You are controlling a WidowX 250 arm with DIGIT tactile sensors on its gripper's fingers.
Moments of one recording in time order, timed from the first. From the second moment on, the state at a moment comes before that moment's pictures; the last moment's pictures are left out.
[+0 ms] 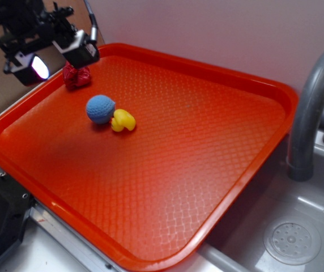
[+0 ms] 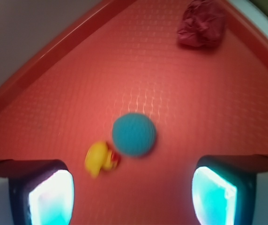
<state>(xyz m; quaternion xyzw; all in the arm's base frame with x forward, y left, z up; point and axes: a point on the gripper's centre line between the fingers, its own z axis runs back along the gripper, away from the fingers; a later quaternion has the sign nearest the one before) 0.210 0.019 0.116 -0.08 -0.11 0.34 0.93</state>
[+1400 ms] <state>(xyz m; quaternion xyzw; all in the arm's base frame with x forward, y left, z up) 0.254 0.014 0.038 -0.09 -0.02 0.40 0.91</state>
